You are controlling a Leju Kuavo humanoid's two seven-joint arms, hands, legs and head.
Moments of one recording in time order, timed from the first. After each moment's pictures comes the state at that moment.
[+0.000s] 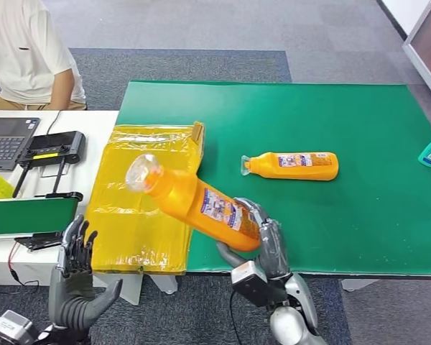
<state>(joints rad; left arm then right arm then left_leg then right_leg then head) 0.39 -0.28 -0.03 -1.86 -0.06 -0.25 -0.60 0.01 0.15 0.33 -1.51 0.55 -0.30 -0.51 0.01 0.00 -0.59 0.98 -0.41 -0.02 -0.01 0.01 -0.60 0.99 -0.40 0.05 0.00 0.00</state>
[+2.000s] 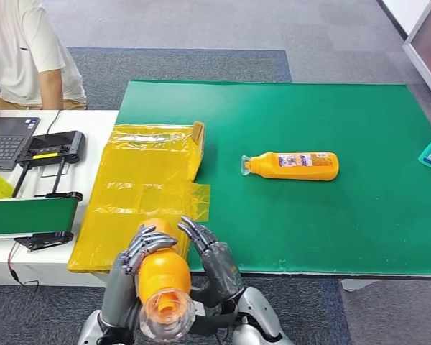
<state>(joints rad) 0.21 -0.03 -0.57 -1.83 -0.57 0.41 -0.51 -0.09 0.15 0.62 -1.24 0.64 -0.41 -0.47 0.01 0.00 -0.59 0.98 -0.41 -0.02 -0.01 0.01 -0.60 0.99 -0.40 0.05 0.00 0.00</state>
